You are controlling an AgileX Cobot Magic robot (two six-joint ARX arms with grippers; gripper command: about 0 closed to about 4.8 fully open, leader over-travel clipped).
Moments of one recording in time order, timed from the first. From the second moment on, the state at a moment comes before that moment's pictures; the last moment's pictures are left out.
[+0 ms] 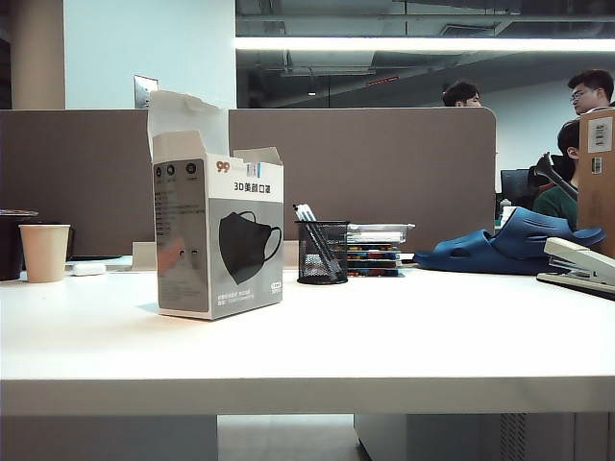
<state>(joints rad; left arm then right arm) -0.06 0.31 0.58 -0.14 0.22 0.12 0.20 0.17 0.67 -0.48 0.08 -0.05</state>
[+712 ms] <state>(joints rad) -0.06 0.02 0.35 -0.18 0.25 0.09 0.20 0.12 0.55 -0.51 0.09 -0.08</state>
